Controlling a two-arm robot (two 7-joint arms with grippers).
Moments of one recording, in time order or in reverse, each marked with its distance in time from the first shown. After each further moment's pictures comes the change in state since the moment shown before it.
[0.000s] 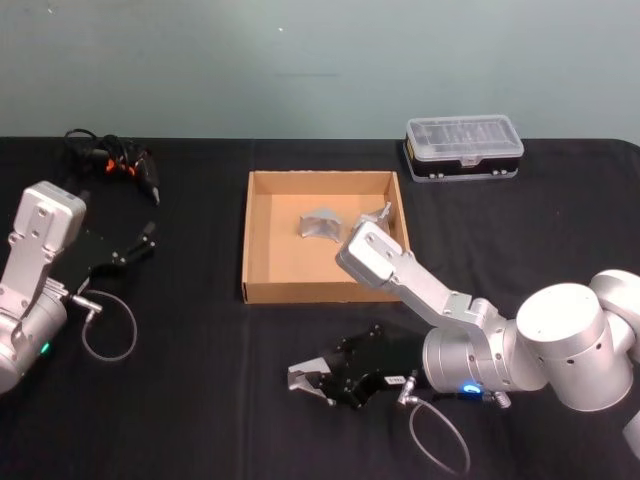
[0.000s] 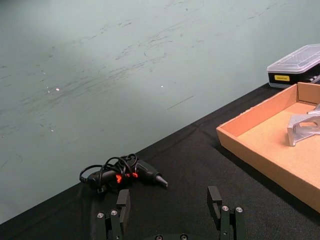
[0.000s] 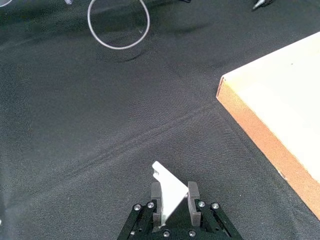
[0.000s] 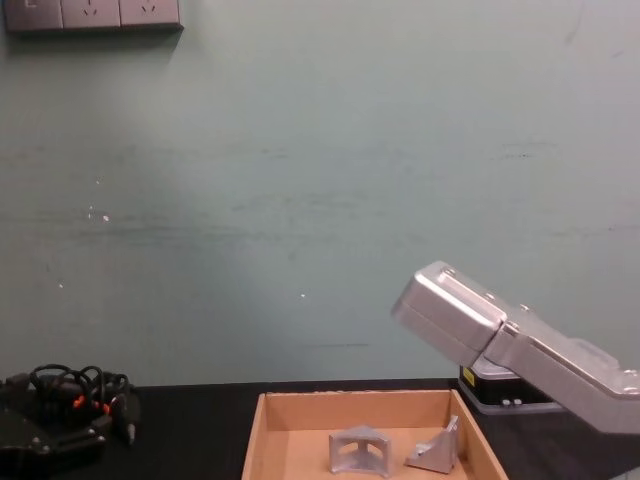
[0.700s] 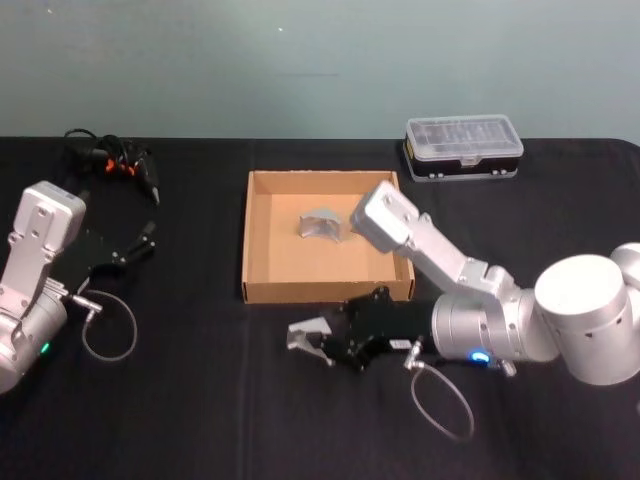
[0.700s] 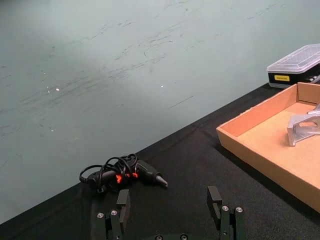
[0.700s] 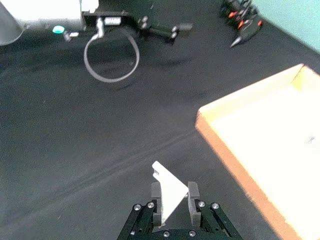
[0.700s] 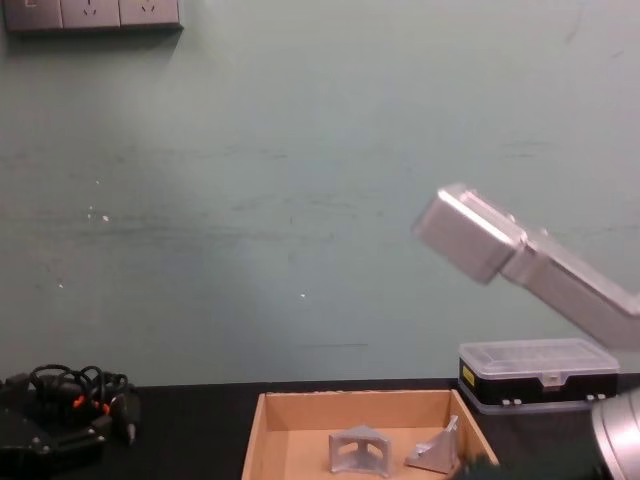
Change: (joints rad) left arm 0.000 0.000 0.000 0.000 0.000 0.000 0.000; right arm 0.021 0.005 0.045 -0.025 0.011 -0.038 0.002
